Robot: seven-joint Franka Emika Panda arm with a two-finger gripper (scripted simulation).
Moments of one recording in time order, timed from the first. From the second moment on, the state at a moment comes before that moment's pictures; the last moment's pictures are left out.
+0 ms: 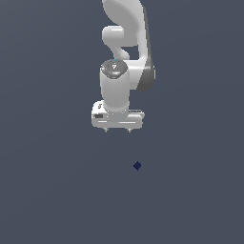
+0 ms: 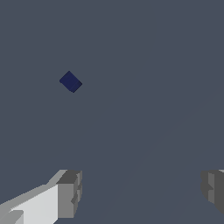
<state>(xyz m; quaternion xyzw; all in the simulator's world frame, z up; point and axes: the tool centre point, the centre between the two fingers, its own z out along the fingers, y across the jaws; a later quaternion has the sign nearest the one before) -0.008 -0.019 0.158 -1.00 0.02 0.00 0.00</state>
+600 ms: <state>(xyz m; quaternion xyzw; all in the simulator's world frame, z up) -0.011 0.005 0.152 -1.00 -0.01 0.01 -0.01</state>
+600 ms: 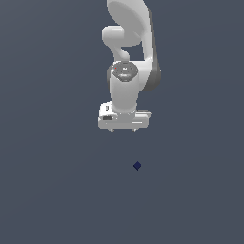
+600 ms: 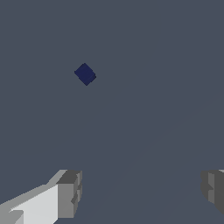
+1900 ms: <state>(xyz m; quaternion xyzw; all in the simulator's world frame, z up) 0.063 0.048 0.101 -0.97 -0.25 0.01 -0.01</state>
